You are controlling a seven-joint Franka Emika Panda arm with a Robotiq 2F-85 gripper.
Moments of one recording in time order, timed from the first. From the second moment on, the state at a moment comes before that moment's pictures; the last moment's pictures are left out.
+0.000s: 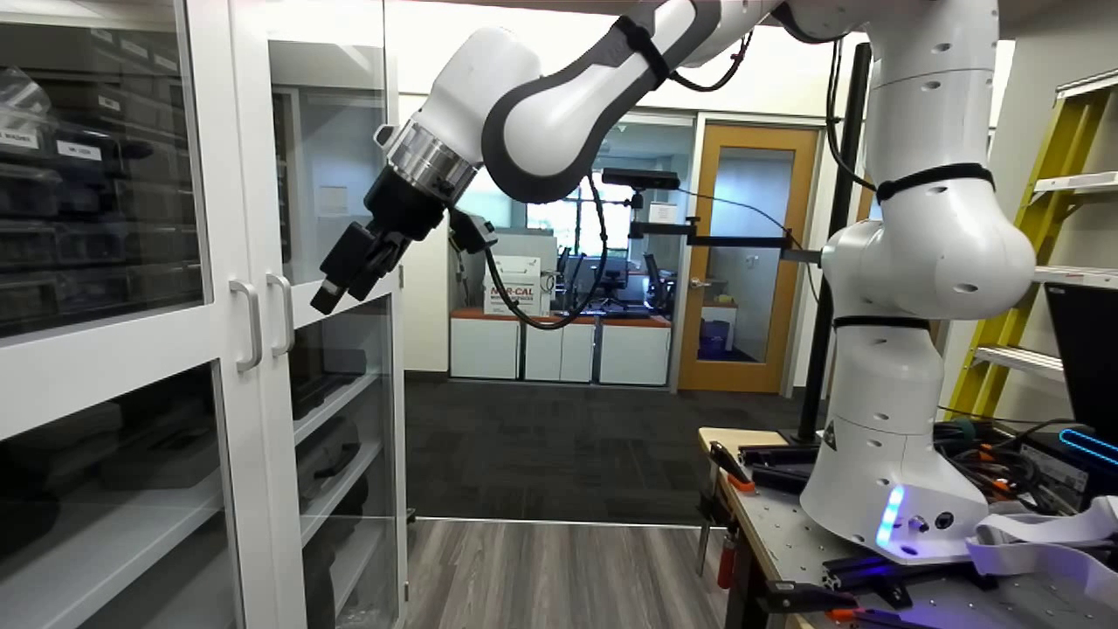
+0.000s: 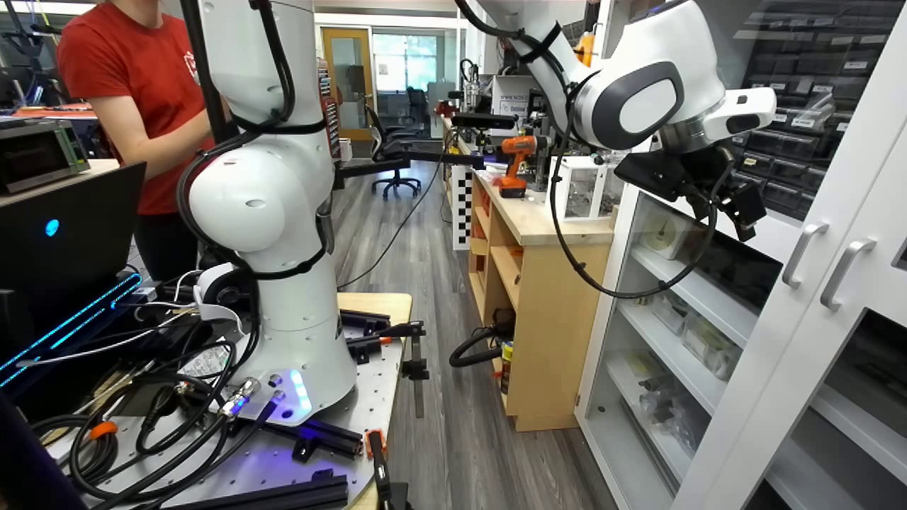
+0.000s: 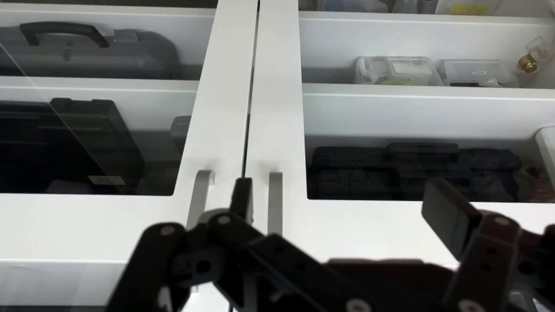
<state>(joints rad) 0.02 0.08 0.06 -2.26 -0.05 2.97 0.03</state>
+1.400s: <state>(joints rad) 0.01 0.39 0.05 -1.89 -0.05 2.98 -0.08</state>
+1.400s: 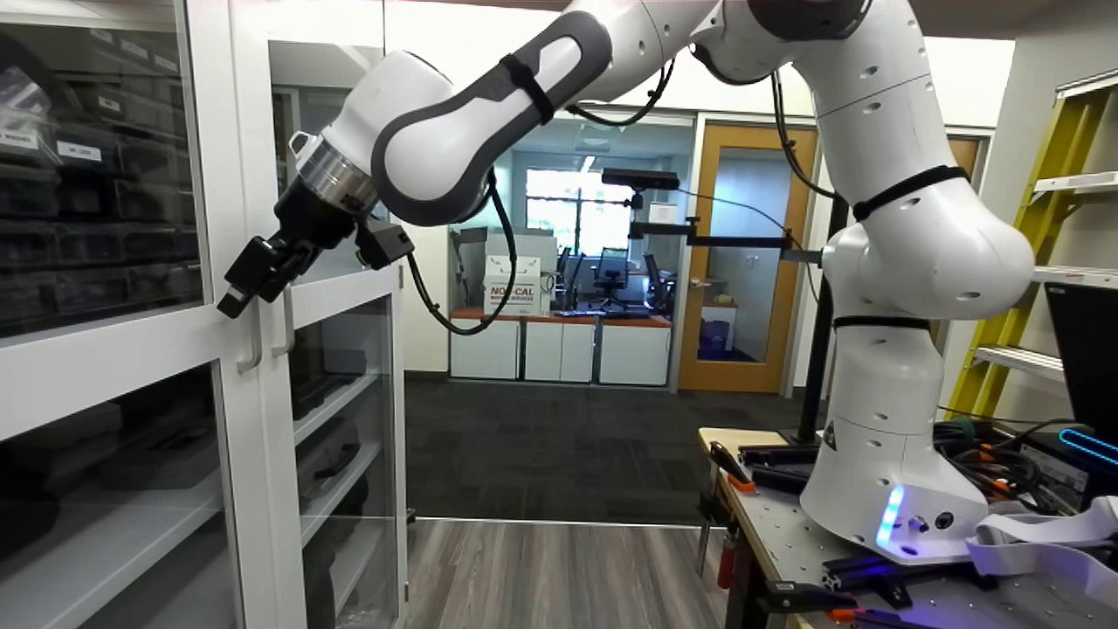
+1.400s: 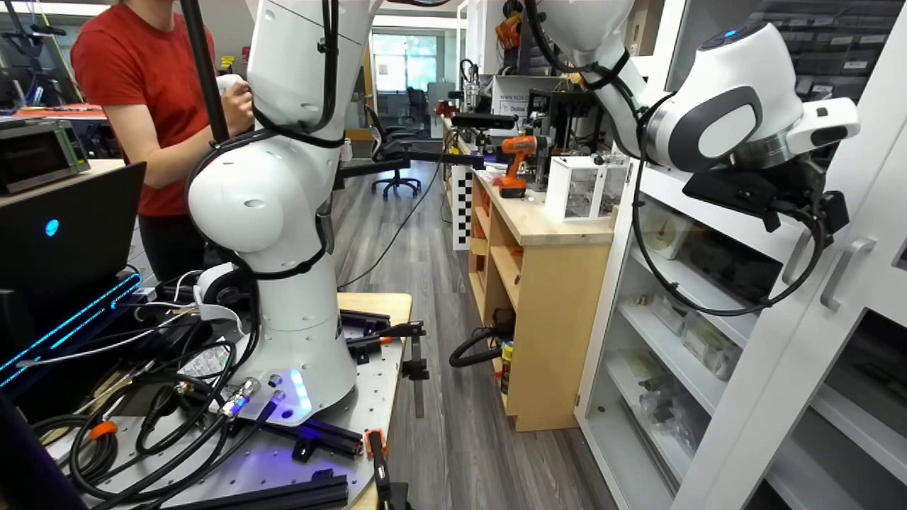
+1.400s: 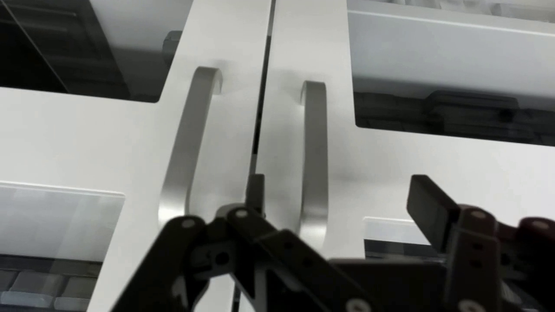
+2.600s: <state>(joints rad) -0.10 0.38 0.15 -1.90 -0.01 2.99 -0.15</state>
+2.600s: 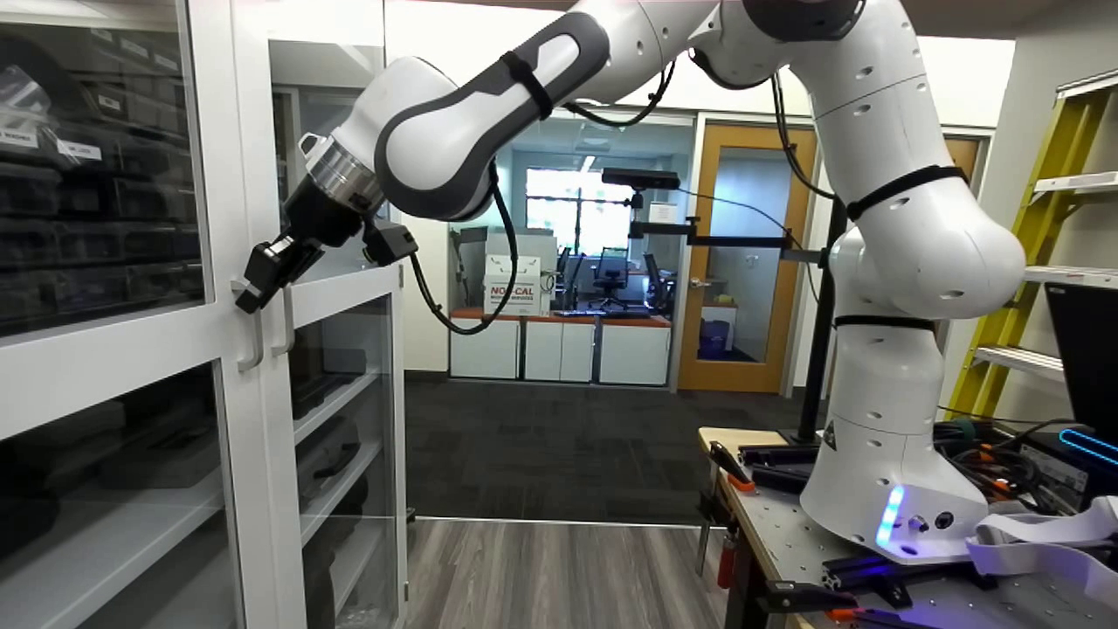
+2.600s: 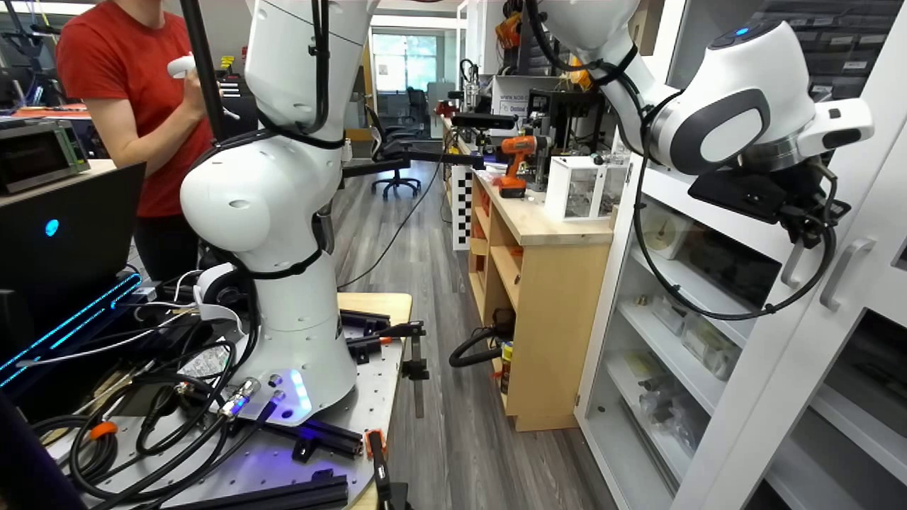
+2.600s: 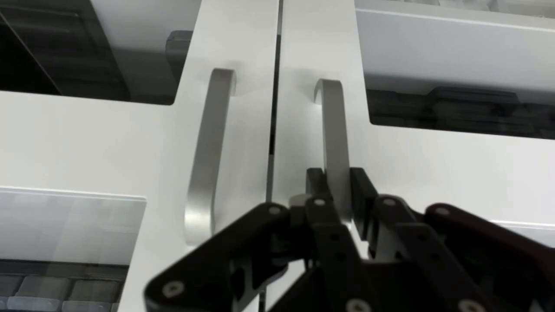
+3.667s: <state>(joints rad) -0.08 0.17 0.13 -2.26 -0.01 3.22 -0.09</state>
